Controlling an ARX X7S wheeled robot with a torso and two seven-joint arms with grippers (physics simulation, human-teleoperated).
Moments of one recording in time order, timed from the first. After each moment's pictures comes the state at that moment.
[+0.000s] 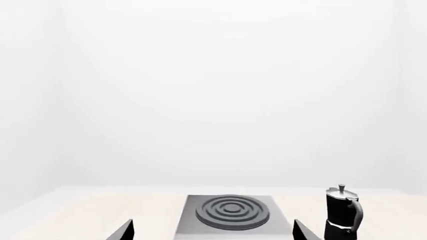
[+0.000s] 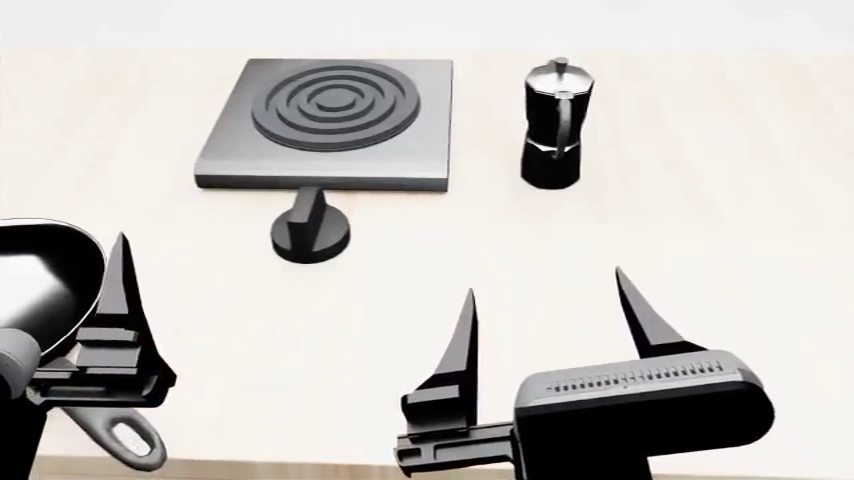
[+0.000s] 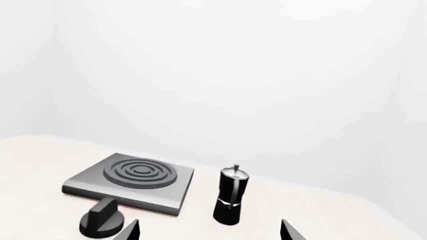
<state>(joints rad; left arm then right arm) -0.26 -0.17 0.08 0.68 -0.20 -0.60 -0.21 0.25 0.19 -0.21 -0.78 0.04 0.79 0.15</state>
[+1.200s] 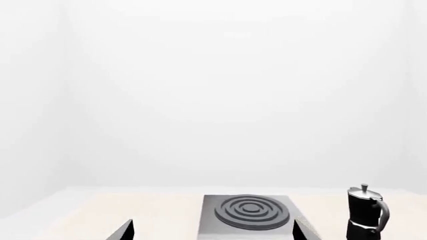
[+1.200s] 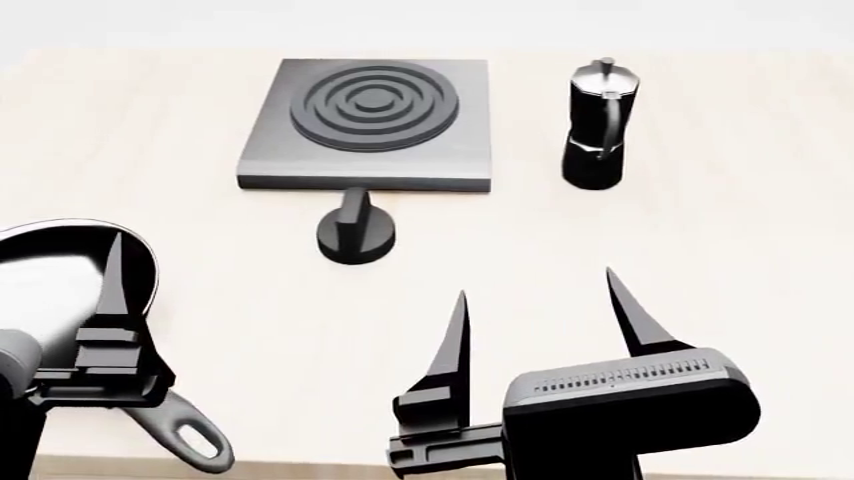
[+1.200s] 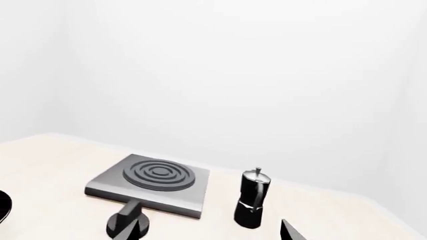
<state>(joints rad) -0.26 -0.20 0.10 0.67 -0.23 -0.59 -0.25 0.27 0.21 -0.24 -0.77 0.06 0.80 0.18</state>
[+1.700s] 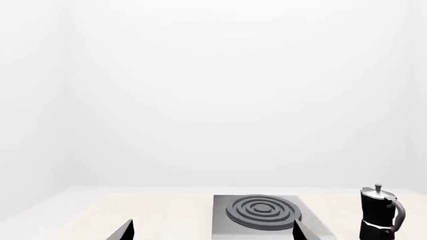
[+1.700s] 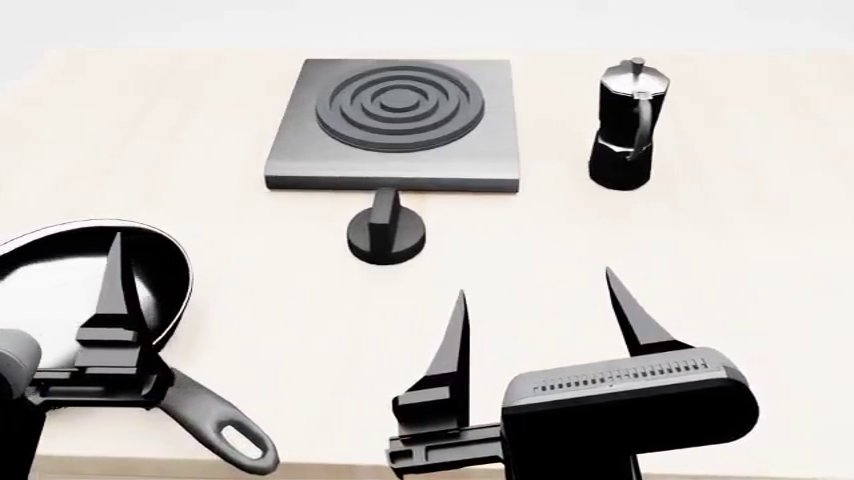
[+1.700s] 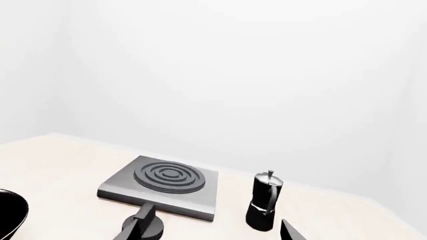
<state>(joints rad) -0.27 -0.21 0.11 0.67 -0.24 -0.58 -0.27 0.27 0.22 -0.25 -0.77 0.07 0.80 0.20</state>
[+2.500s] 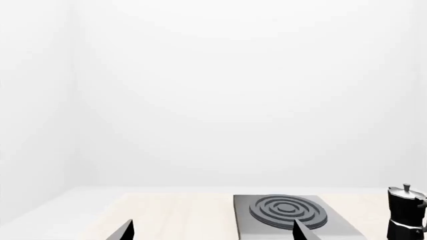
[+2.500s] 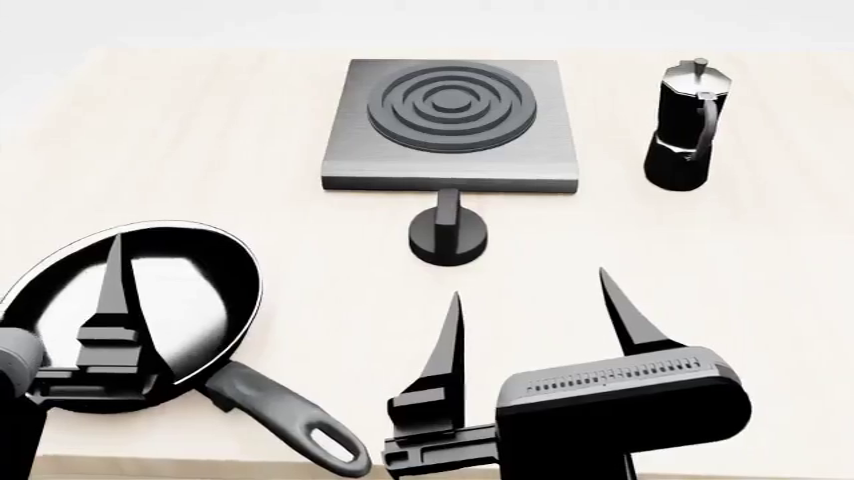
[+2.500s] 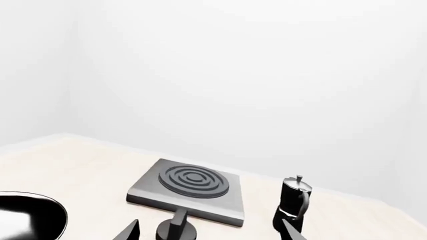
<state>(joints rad) -0.27 -0.23 0.12 0.66 -0.26 -0.57 -0.29 0.28 0.24 -0.26 -0.77 0.09 0.80 0.21</state>
